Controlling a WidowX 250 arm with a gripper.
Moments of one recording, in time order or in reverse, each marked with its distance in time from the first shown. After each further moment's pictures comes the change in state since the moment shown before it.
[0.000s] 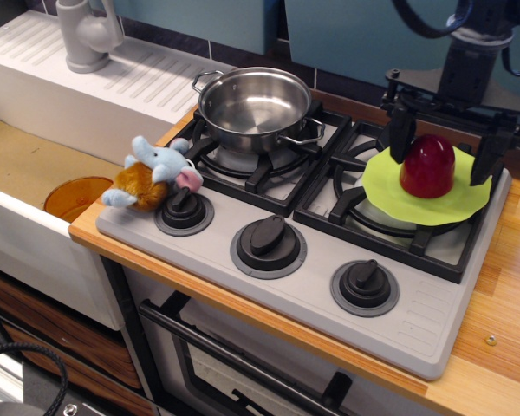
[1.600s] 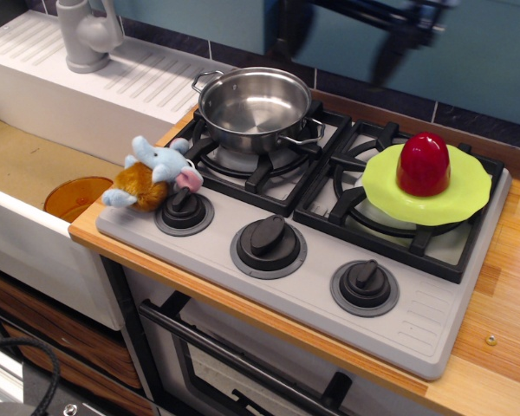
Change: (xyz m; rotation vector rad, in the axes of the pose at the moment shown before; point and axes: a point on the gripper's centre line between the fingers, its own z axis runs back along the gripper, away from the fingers) arm -0.031 0.095 0.089 0.167 -0.137 0.025
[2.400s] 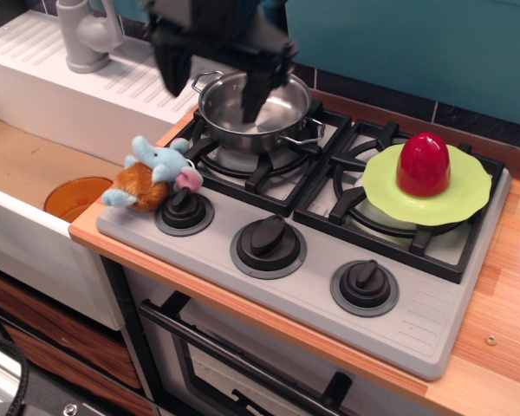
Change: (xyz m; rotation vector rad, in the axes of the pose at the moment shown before) arm -0.024 0.068 -0.053 0.009 -0.076 0.076
